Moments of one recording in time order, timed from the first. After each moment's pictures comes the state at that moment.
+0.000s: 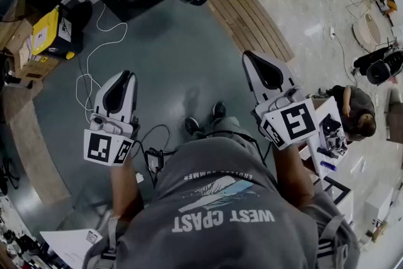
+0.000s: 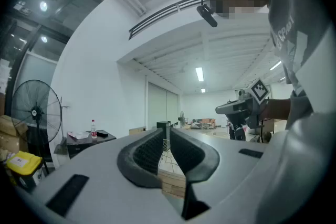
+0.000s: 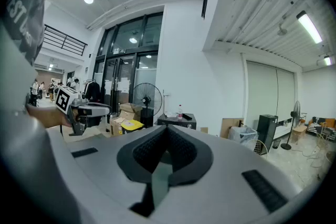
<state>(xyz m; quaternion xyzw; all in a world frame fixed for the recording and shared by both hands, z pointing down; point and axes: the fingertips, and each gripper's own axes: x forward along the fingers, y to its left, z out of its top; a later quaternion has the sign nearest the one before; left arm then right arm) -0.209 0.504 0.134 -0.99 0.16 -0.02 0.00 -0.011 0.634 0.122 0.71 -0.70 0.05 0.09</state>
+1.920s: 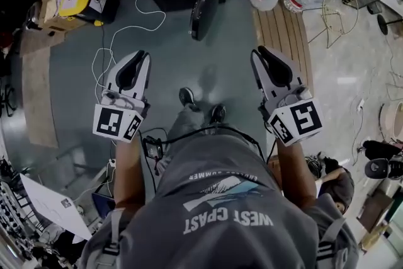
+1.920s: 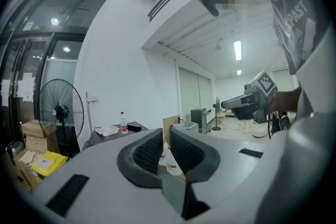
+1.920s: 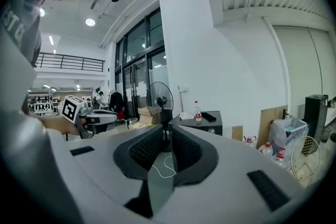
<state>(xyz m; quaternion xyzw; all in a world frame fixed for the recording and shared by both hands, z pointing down) -0.078 0.234 0.192 -0.94 0.33 -0.09 0.00 0.146 0.309 0.186 0.57 -0.81 0.11 0.05</state>
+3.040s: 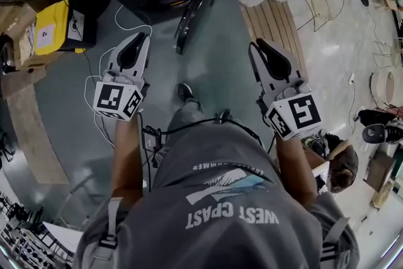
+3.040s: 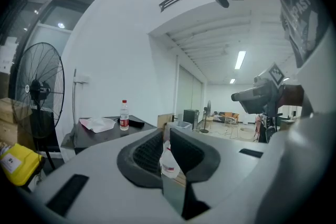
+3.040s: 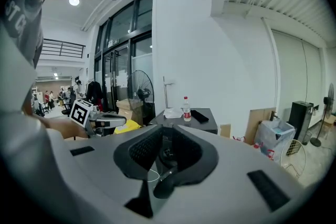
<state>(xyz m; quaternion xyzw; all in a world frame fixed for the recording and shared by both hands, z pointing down) -0.079 -0.035 0.267 -0.96 0.24 -0.08 -0.07 0.110 0.104 0.206 0.65 -0.74 0.13 0.10</state>
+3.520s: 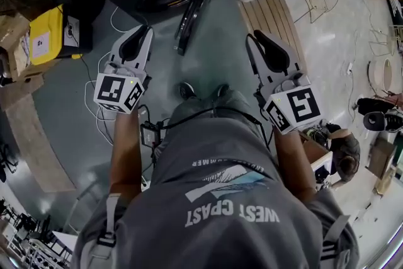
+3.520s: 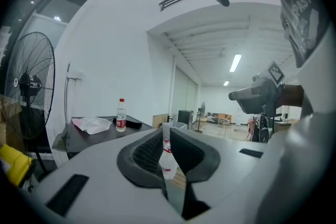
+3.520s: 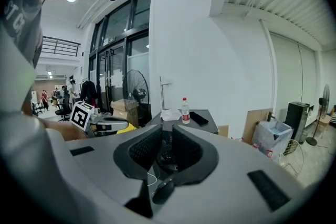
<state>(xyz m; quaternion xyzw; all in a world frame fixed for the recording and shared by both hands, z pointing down) -0.074 -0.078 0.276 -0.97 0.20 -0.07 -0.08 0.091 0.061 0.206 0.67 -0.73 0.13 0.10</state>
